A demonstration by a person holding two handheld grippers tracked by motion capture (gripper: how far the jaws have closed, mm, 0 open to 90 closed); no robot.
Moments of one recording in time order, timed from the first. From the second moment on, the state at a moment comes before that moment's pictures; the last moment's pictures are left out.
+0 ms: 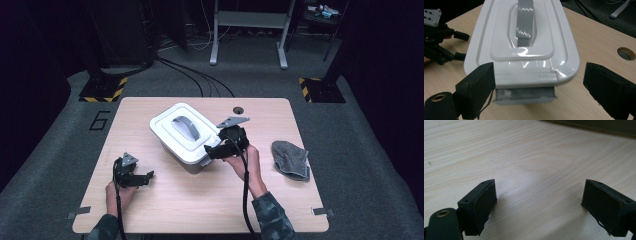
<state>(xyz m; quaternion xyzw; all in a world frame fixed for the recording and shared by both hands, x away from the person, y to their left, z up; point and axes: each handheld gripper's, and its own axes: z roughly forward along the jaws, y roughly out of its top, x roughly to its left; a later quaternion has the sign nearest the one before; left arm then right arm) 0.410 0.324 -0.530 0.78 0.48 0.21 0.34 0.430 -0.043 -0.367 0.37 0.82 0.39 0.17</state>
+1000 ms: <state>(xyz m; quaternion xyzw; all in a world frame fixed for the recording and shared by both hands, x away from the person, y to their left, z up) 0.410 0.324 -0.530 0.78 0.48 0.21 0.34 0.384 -0.112 -0.493 0.44 0.82 0.33 0.15</state>
